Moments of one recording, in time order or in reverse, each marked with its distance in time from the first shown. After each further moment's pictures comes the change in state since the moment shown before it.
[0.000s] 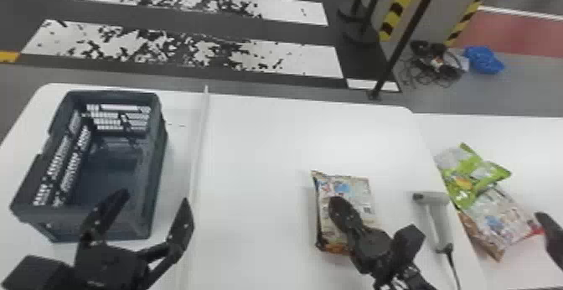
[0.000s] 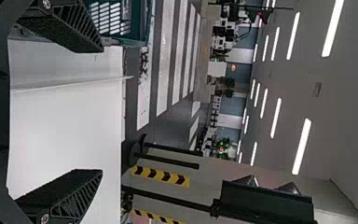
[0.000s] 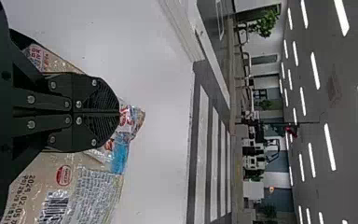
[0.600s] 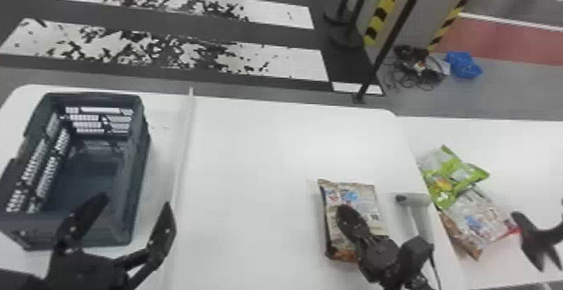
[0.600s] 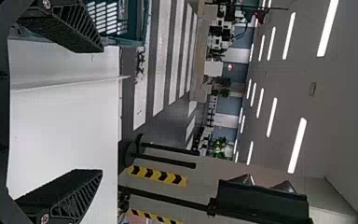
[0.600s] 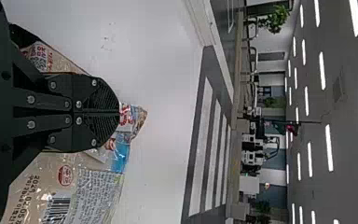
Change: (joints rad) left arm 0.000 0.000 0.000 0.008 0.000 -0.022 -0.005; right arm -0.009 -0.072 -0.040 0.112 -0.011 -0.116 0.017
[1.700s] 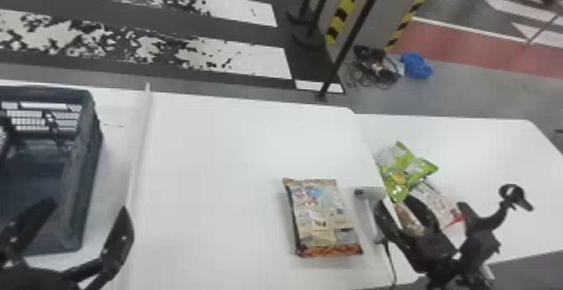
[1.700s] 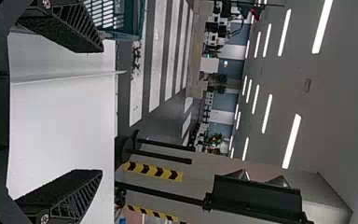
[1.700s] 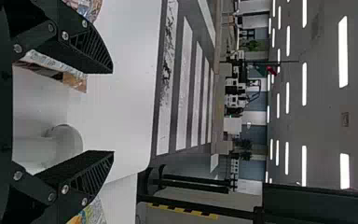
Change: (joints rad) left arm 0.003 0.003 -0.011 0.018 -0.002 -0.037 -0.008; right arm 0.229 -0.059 -0.329 -0.381 -0.213 0.237 0.070
